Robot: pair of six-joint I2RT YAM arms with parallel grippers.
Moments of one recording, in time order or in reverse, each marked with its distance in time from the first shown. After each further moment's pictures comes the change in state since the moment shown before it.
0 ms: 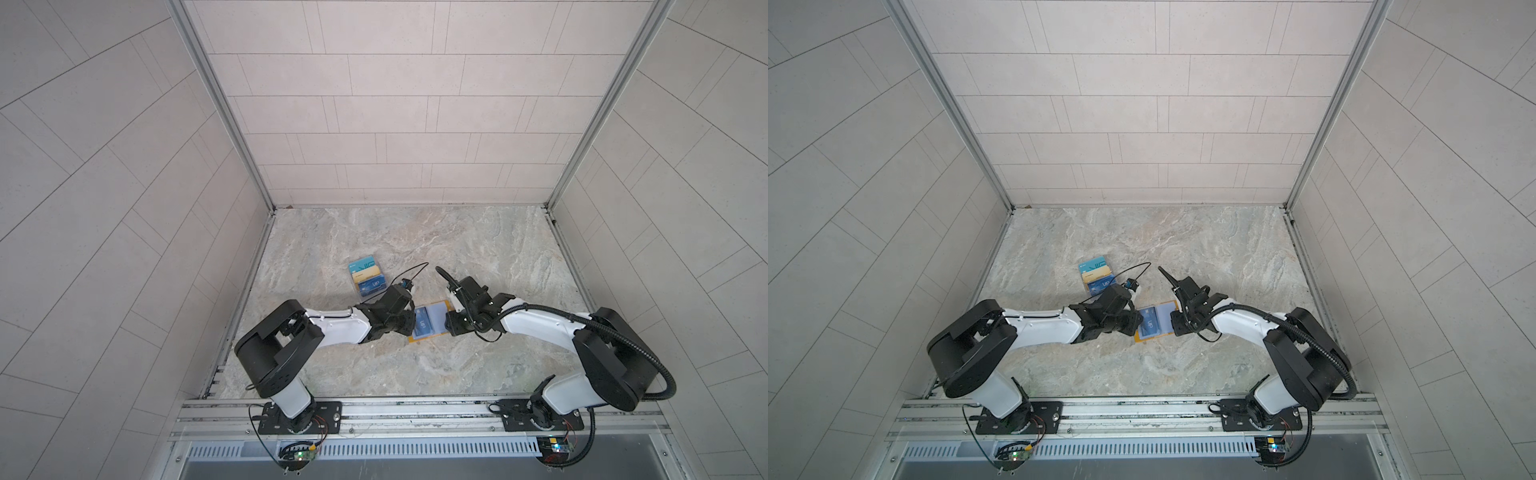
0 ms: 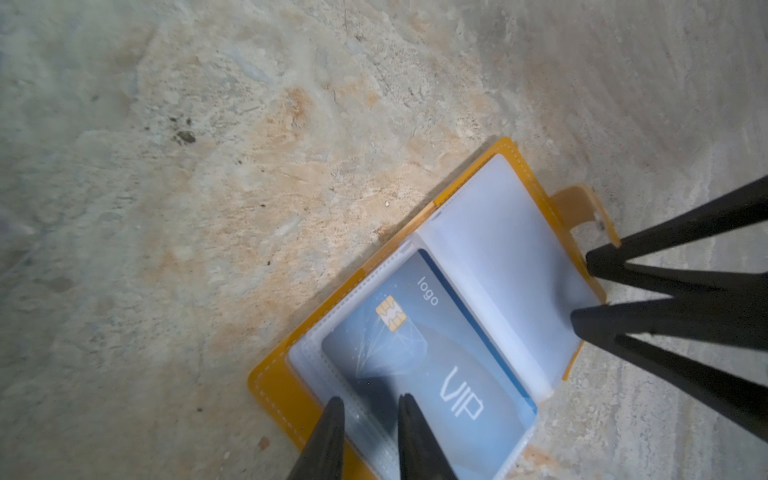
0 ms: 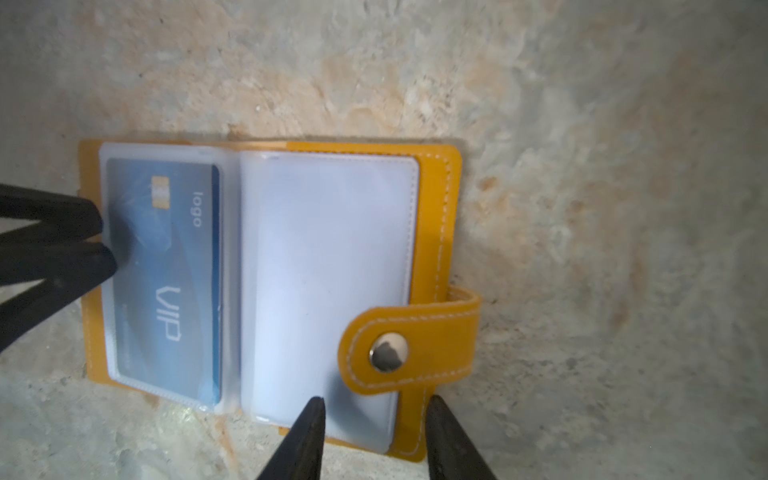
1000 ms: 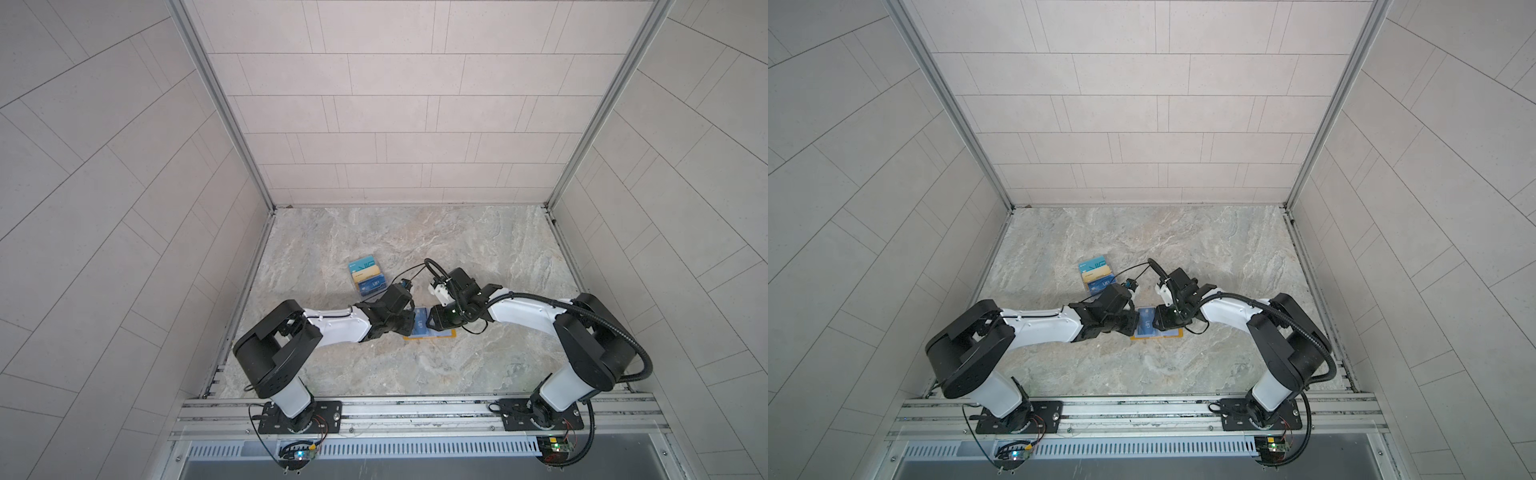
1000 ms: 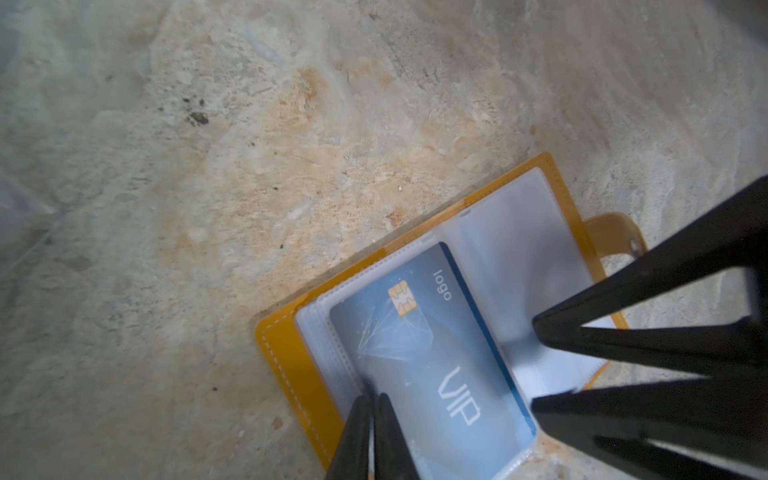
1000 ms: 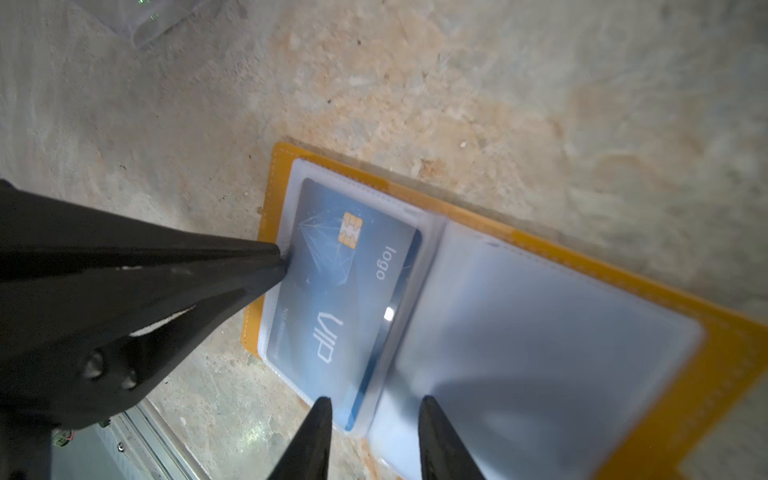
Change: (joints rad) left arm 0.000 -0.011 0.007 -0.054 -0.022 -0.001; right arm 0.003 0.162 0.135 0.062 -0.276 0.038
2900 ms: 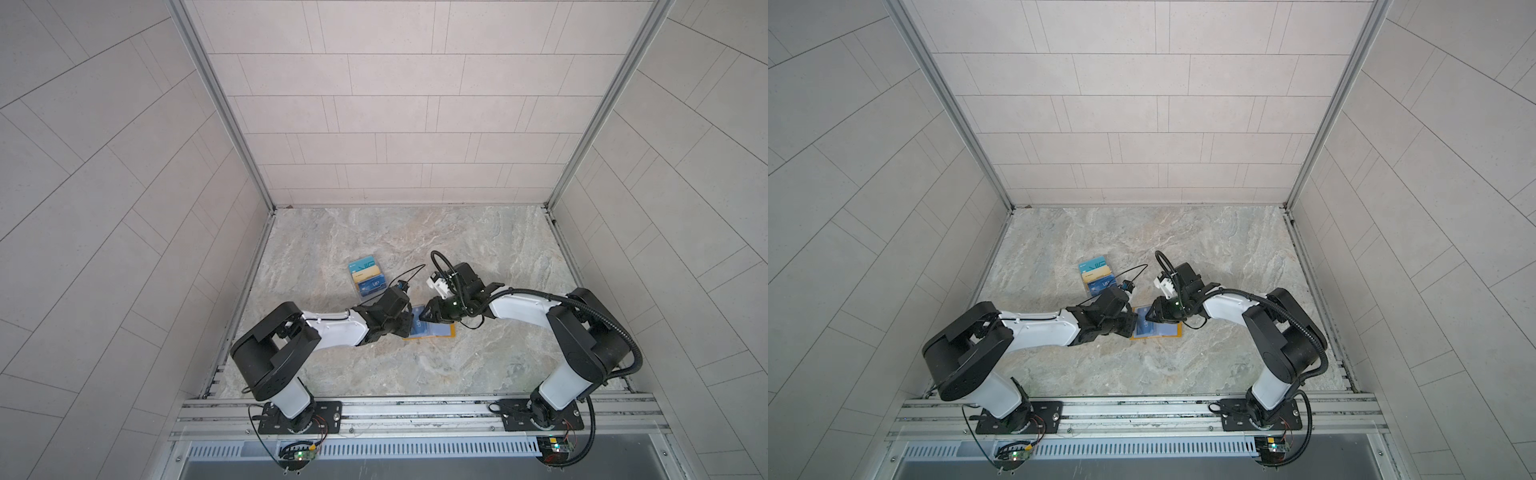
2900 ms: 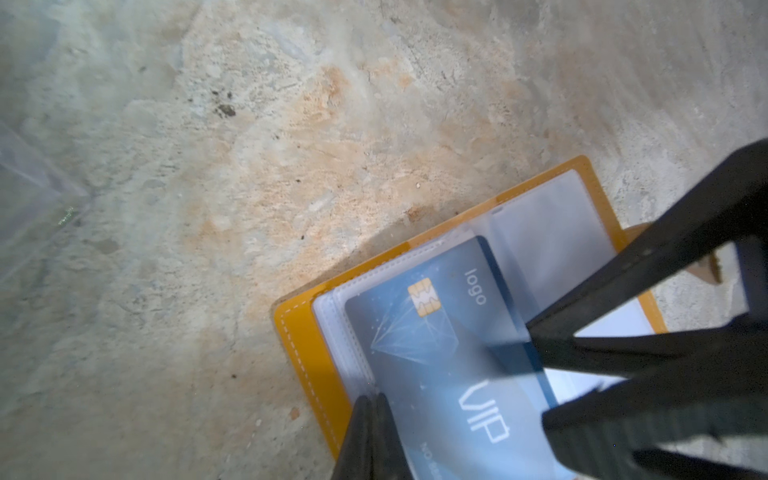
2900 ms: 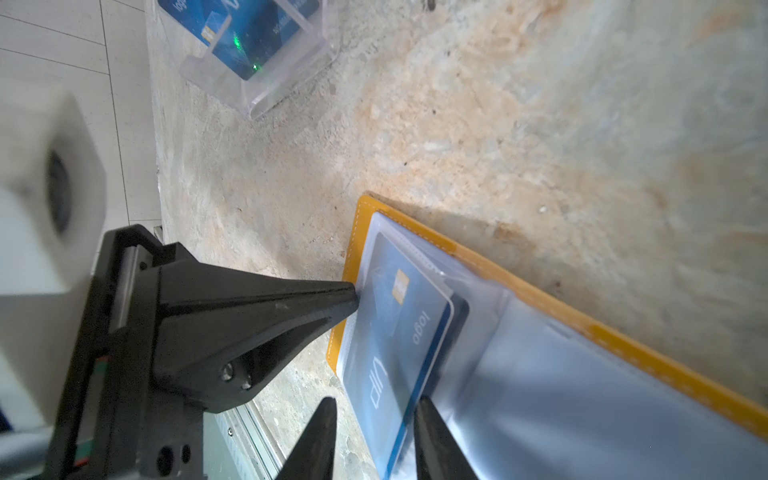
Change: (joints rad) left arm 0.000 -0.014 -0.044 0.044 -0.013 -0.018; right arm -0.073 0.021 -0.019 0.170 -0.233 0.105
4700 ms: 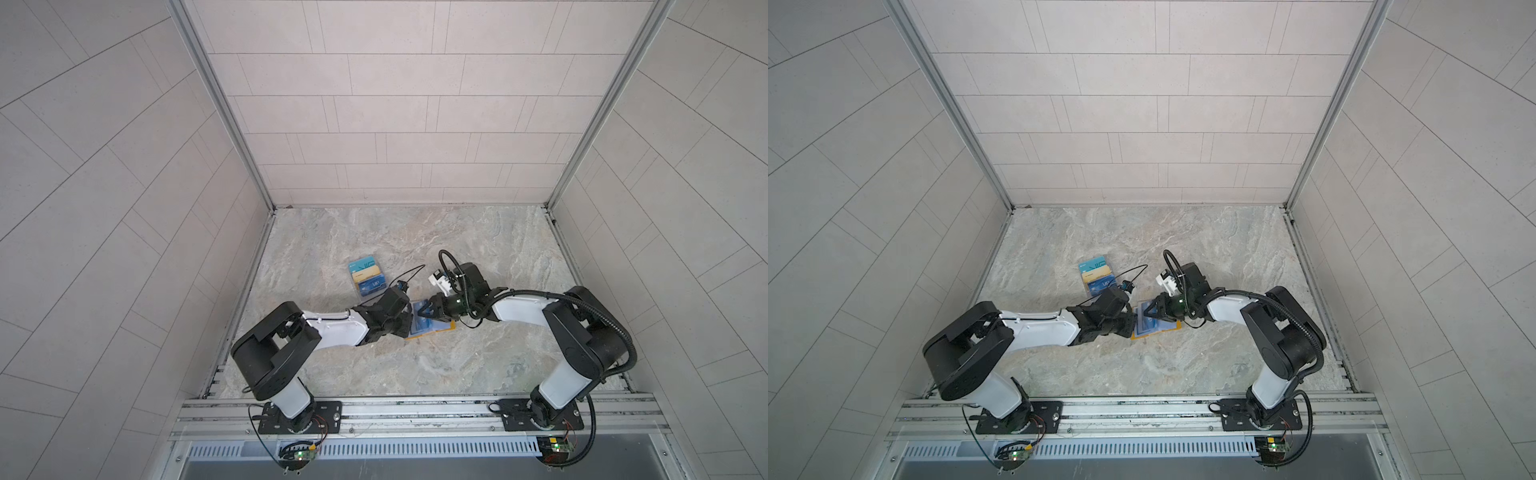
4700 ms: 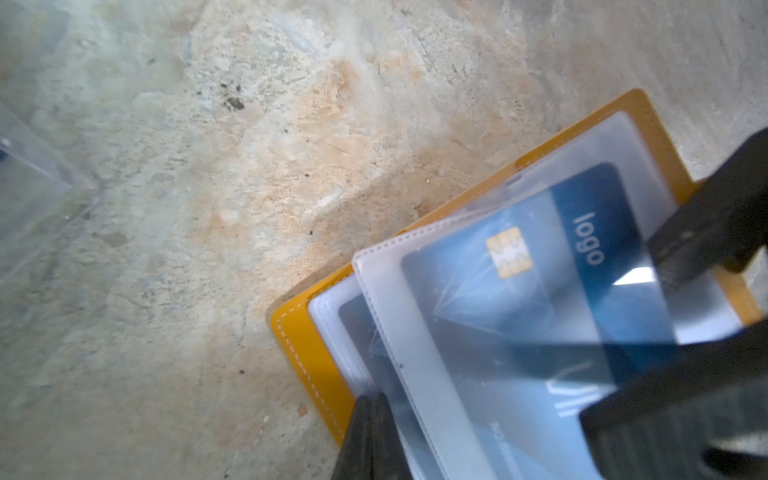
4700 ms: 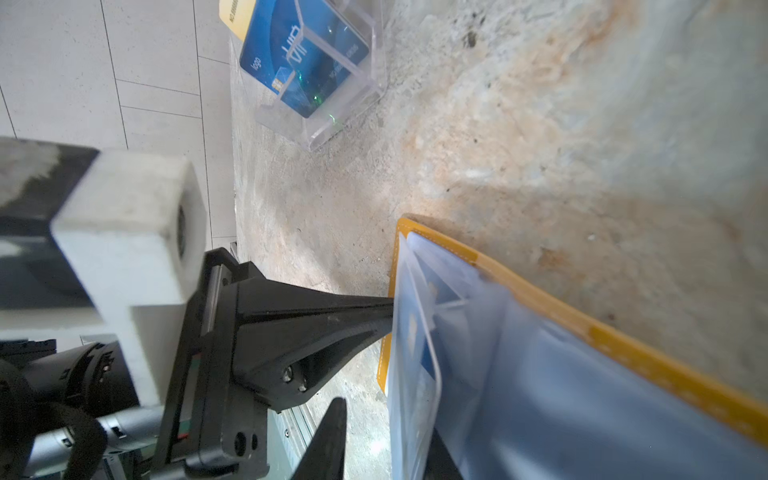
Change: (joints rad) left arm 0.000 0.003 0.000 -0.006 -0.011 -0.001; right arm -0.054 0.011 -0.076 0.219 -0.146 0.131
